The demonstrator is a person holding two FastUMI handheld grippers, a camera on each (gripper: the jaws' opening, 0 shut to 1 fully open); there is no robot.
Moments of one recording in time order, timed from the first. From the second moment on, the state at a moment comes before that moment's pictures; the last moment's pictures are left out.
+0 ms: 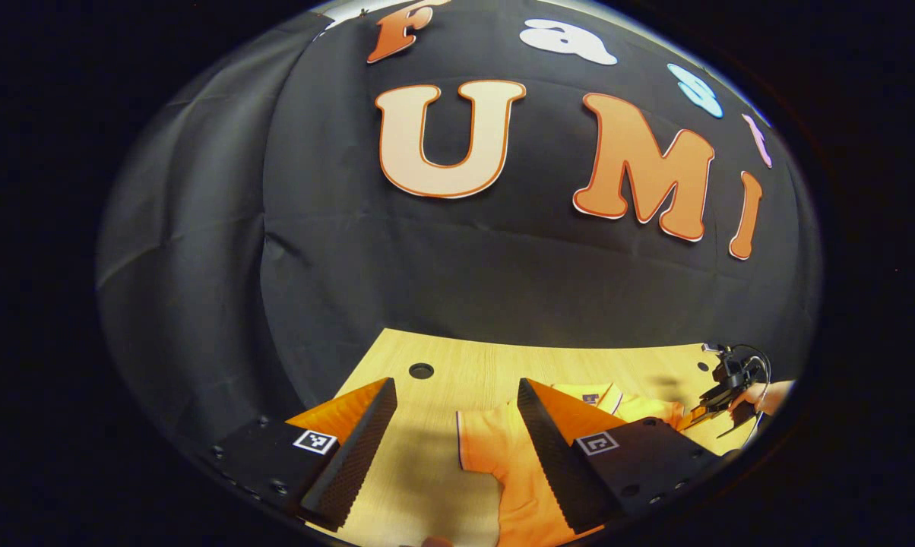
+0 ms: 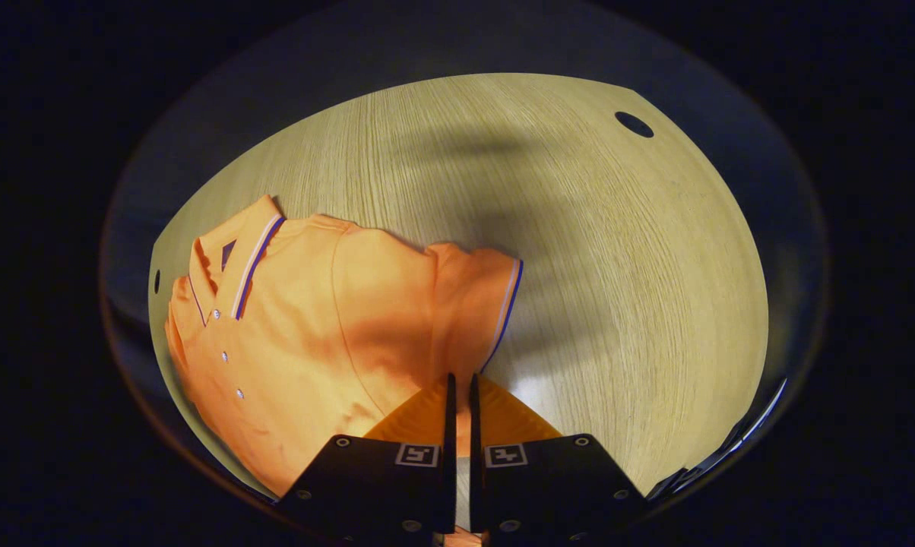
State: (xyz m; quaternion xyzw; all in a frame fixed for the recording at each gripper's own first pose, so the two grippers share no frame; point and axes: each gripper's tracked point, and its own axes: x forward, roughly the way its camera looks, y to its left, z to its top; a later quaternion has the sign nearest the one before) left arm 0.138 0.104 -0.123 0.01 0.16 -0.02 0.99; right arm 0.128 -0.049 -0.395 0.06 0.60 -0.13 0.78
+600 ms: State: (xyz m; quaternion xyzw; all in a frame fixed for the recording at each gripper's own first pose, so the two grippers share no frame) left arm 0.118 0.134 -0.108 0.00 0.14 -0.02 0.99; right arm 0.143 0.001 -0.298 0.04 0.53 -0.10 0.84
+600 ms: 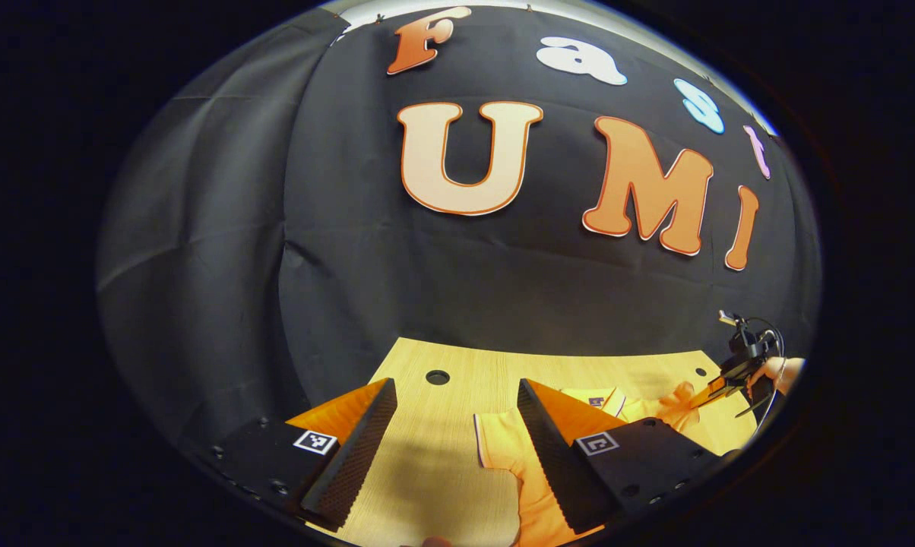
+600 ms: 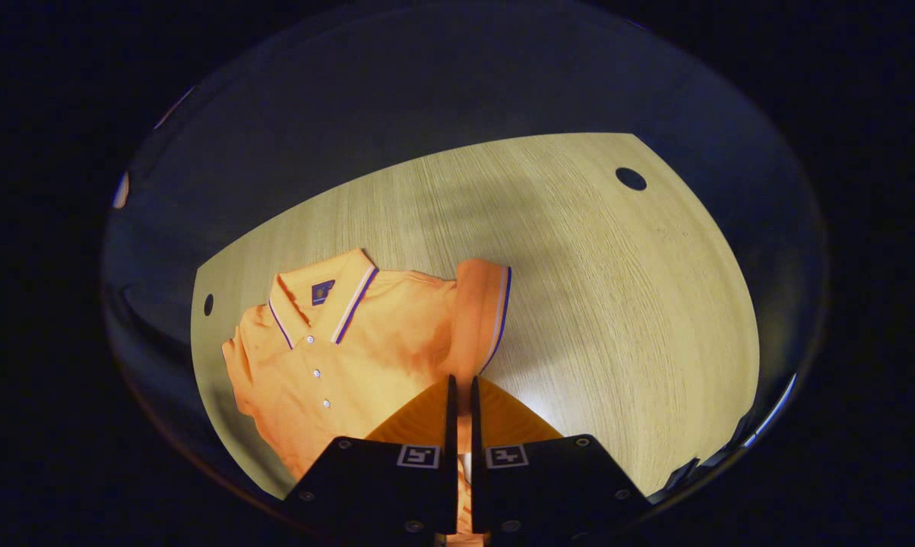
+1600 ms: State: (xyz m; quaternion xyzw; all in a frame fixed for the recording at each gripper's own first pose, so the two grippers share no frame) left arm 0.098 0.247 -0.103 0.01 0.14 0.03 0.99; right arm 0.151 0.165 -0.304 -0.04 0.55 0.00 0.84
